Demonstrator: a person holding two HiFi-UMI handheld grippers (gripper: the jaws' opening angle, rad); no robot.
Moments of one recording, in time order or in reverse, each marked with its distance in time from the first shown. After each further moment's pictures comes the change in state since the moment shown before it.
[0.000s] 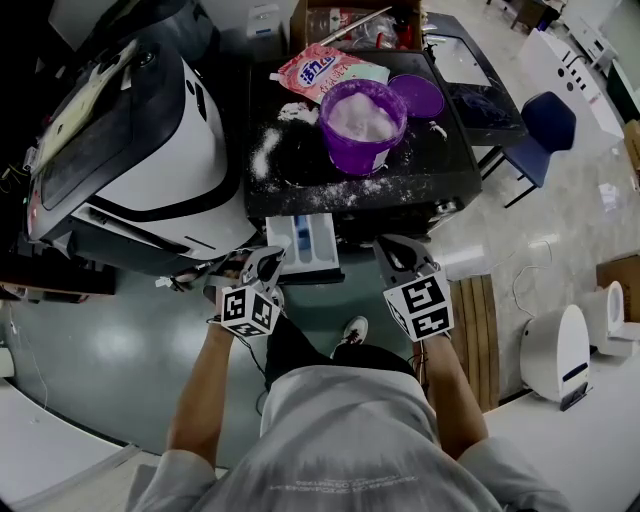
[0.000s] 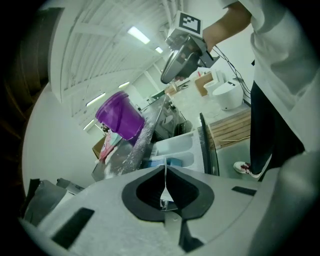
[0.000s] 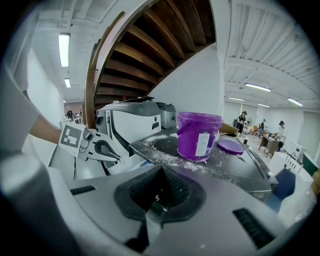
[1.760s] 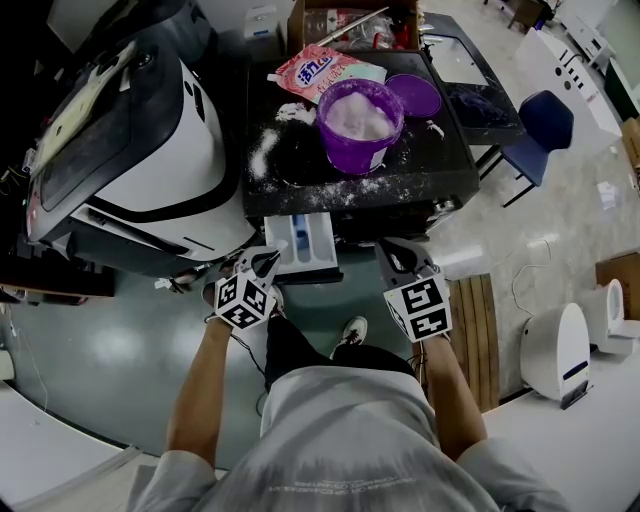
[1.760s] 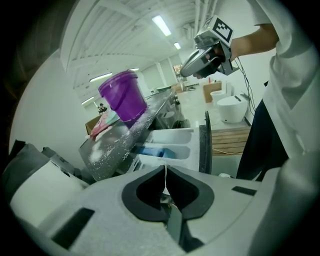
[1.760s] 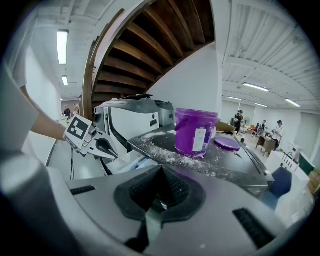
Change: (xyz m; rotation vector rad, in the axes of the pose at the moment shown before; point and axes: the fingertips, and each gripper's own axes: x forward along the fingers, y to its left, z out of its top) left arm 0.010 -0.010 -0.024 -0.243 0.058 -0.128; right arm -0.004 -0.003 -0.014 0.003 0.021 -0.030
